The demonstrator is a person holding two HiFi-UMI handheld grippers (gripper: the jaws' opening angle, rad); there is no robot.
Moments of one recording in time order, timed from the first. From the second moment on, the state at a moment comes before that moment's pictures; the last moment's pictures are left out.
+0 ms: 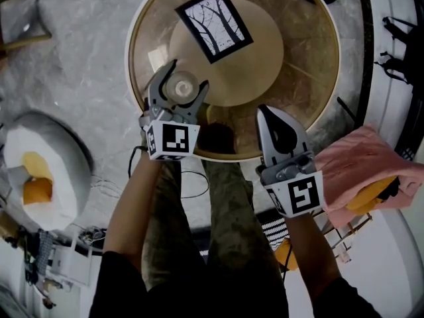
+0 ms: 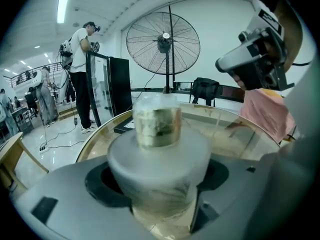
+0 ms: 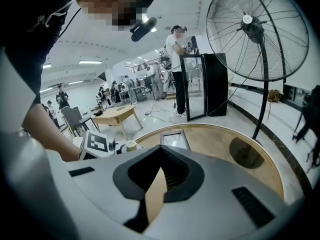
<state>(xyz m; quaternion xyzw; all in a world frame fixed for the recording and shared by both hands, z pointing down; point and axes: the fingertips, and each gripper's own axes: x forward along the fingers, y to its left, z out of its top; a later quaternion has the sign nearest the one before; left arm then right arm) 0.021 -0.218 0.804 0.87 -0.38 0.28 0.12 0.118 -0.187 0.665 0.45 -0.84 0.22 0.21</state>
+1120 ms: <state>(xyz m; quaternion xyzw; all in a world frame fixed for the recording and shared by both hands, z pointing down) 0.003 -0.194 0.794 0.88 -0.37 0.27 0.14 0.108 -0.164 0.661 0.45 -0.84 0.21 0.22</state>
